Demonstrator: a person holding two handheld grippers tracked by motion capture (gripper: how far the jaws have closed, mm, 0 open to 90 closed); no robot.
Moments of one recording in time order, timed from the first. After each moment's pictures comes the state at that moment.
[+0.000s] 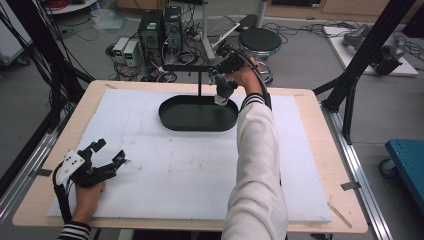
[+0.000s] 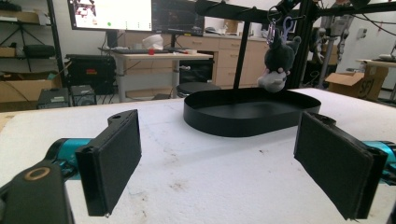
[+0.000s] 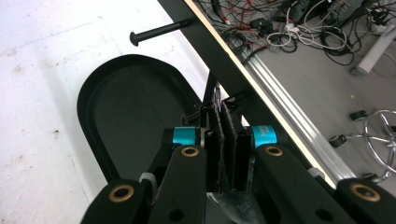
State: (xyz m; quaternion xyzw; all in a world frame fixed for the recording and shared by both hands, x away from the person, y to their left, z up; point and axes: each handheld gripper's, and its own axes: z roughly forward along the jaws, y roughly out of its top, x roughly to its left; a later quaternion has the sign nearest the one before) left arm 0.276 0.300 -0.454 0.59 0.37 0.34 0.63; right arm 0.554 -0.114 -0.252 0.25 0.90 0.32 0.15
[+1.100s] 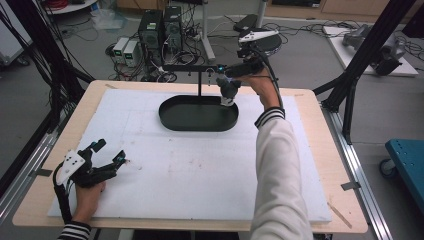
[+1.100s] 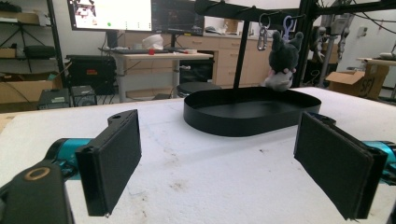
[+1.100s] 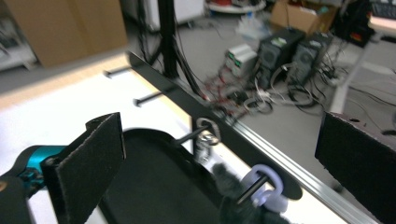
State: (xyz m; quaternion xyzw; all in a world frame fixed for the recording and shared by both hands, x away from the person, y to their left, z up) left arm 0.276 0.300 -0.454 0.59 0.37 0.35 0.63; right arm 0.505 -0.168 -0.239 0.30 0.78 0.50 0.20
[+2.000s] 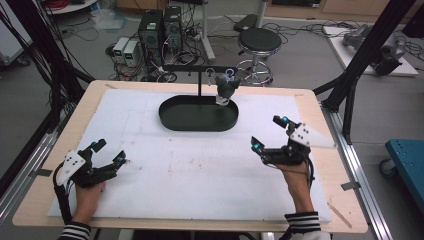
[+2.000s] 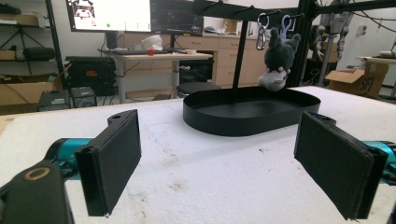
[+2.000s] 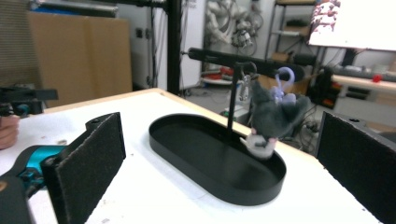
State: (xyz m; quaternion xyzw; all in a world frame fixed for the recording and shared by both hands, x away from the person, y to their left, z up) left arm 0.275 0.298 -0.454 0.60 0.36 0.35 0.63; right arm 0.299 -0.257 -0.354 0.27 0.67 0.63 0.29
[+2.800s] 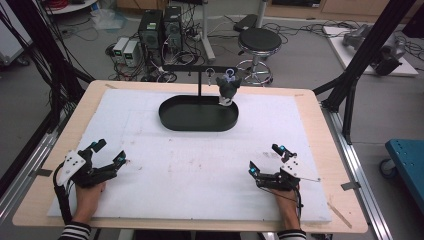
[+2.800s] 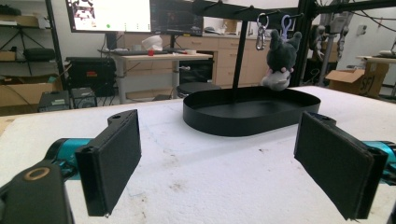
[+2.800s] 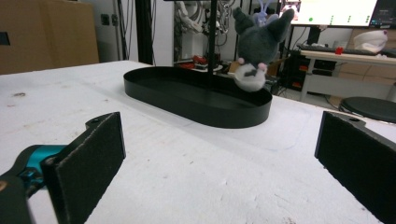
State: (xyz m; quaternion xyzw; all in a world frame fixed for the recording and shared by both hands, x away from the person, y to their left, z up) left arm 0.276 0.298 -0.454 0.59 0.37 0.35 0.63; right arm 0.278 -0.262 -0.450 0.32 0.66 0.60 0.32
